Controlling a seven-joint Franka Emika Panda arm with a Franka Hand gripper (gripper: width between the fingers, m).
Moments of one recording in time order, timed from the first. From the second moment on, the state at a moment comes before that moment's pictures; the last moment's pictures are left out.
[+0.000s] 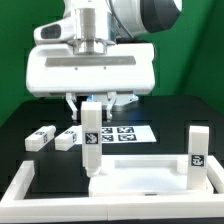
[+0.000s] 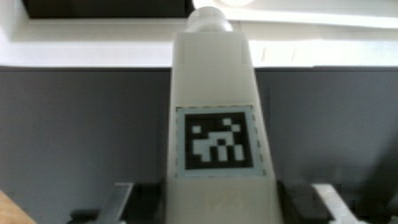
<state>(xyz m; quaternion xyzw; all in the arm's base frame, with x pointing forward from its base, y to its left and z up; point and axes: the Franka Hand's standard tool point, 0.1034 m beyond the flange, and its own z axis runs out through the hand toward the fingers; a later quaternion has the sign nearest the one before) 0.642 -0.095 0.144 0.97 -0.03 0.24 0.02</state>
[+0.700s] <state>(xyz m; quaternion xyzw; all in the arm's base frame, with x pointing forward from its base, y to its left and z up) 0.633 -0.081 0.121 0.97 -0.03 0.22 0.01</state>
